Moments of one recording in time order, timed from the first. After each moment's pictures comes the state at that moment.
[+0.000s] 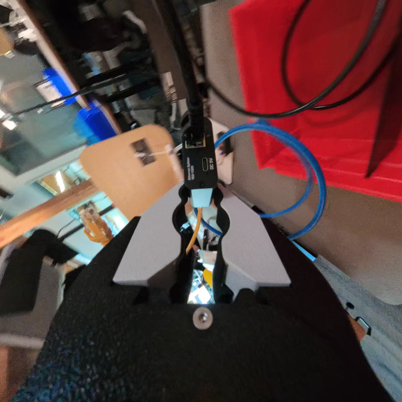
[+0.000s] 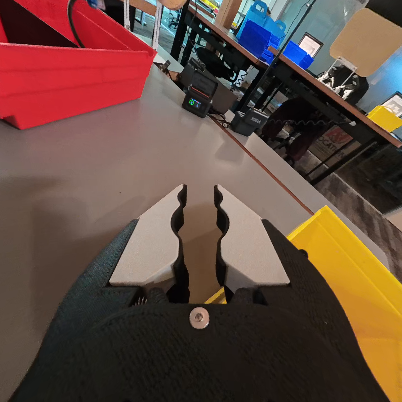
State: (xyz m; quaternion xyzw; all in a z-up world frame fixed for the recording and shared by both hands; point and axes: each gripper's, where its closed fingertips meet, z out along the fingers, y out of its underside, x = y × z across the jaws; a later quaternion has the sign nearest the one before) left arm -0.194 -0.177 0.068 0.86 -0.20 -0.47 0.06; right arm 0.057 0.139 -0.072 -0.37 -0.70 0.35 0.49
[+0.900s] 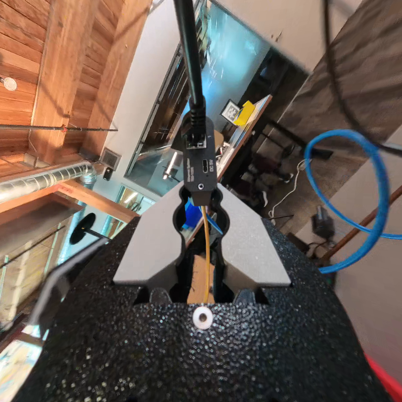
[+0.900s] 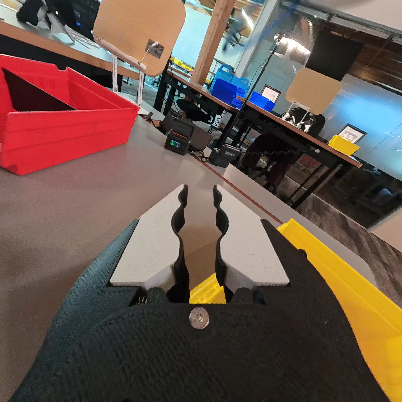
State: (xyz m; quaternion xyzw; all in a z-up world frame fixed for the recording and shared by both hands) left arm -0.079 0.049 0.324 0.66 -0.04 -0.63 -0.41; right arm 0.069 0.151 -0.027 -0.35 -0.64 0.41 0.55
